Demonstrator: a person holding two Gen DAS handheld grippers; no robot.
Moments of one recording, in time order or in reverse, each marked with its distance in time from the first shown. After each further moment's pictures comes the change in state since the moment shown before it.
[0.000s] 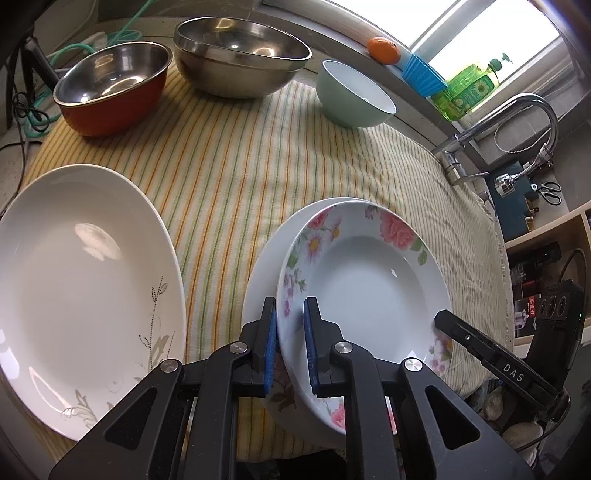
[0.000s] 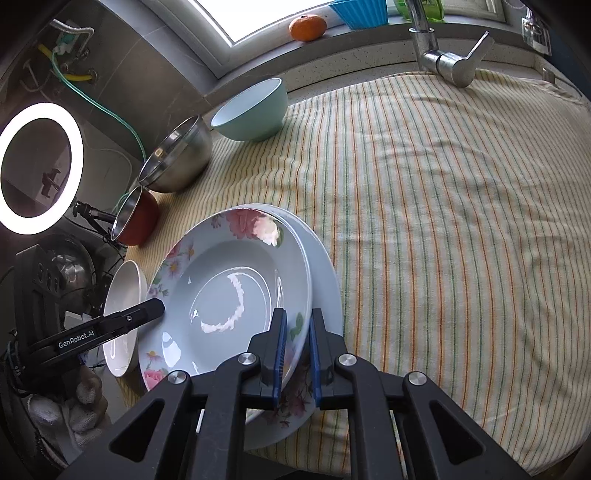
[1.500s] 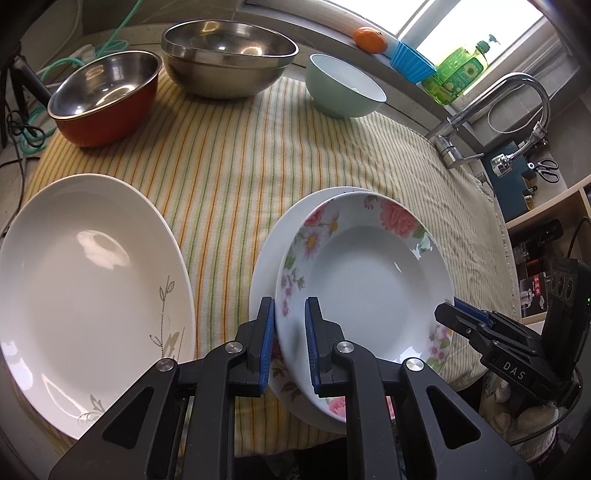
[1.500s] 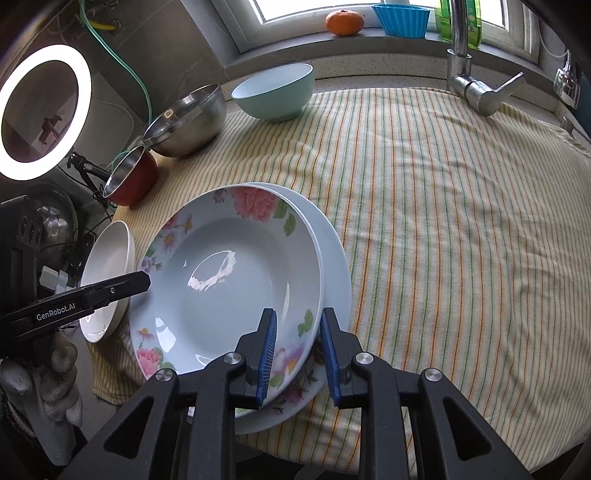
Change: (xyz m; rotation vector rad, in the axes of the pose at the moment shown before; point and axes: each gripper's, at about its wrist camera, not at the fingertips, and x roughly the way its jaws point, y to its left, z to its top) left arm -0.003 0.000 -0.003 0.066 0.020 0.011; right arm 0.005 0.020 0.001 -0.163 0.054 -0.095
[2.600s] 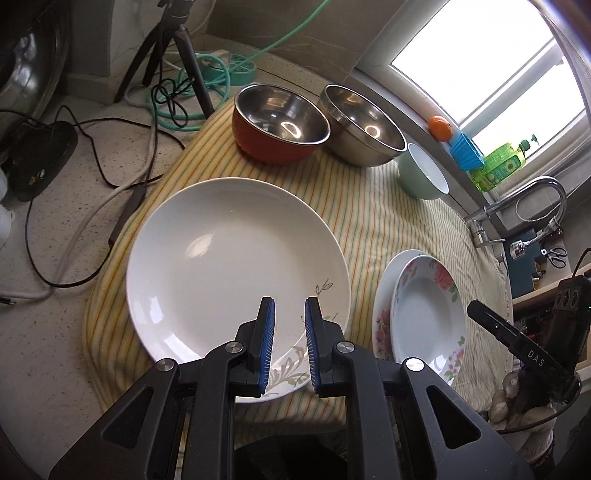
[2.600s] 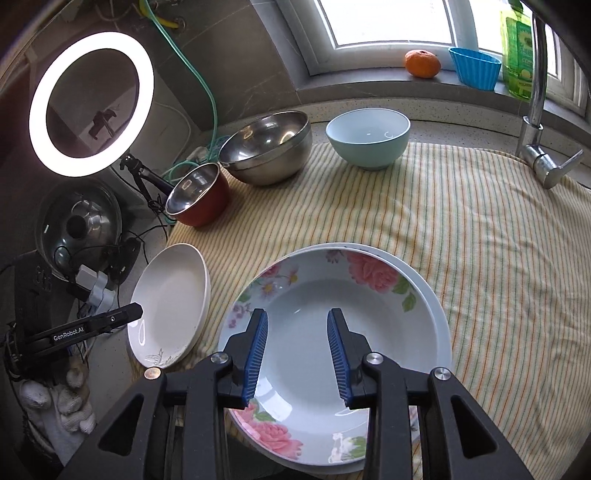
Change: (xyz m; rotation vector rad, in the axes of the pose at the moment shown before) left arm -0.085 0.098 -0.031 -0.263 -0.181 0.073; right arm -0.013 0.080 0.038 -0.131 -0.069 0.125
